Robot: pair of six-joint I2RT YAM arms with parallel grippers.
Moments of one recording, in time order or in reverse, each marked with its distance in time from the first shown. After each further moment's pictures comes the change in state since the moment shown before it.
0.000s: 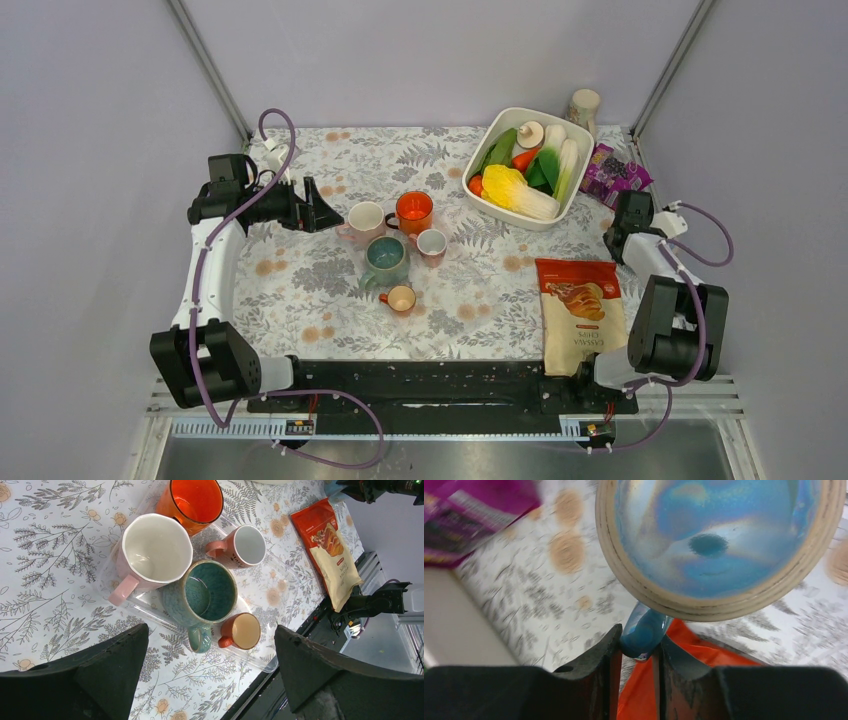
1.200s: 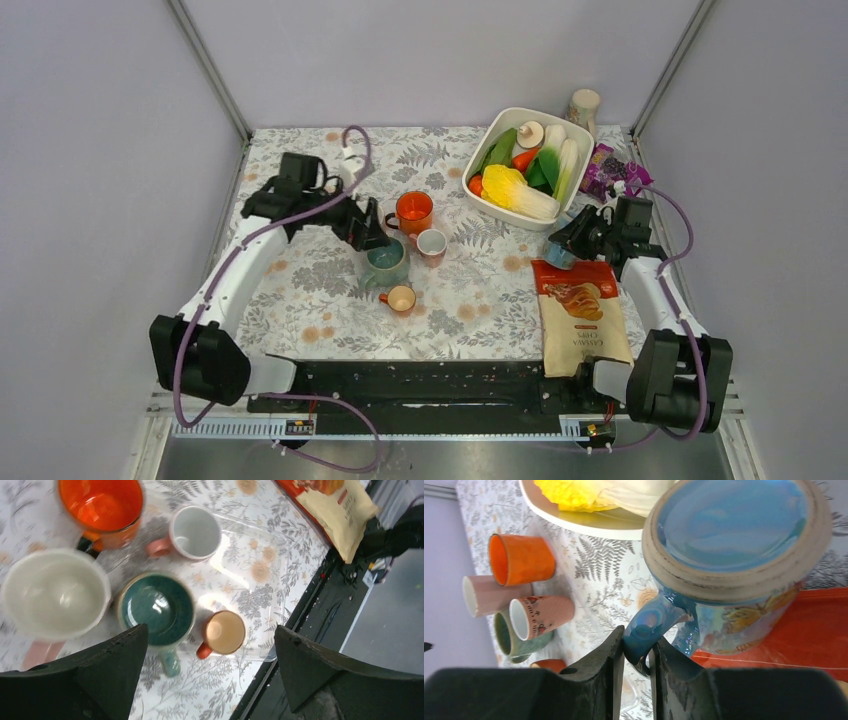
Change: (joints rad) left arm -0.340 0.009 -0.002 0.040 -0.132 0.021; right arm 0.059 -0.245 -0.089 0.072 -0.931 -0.438
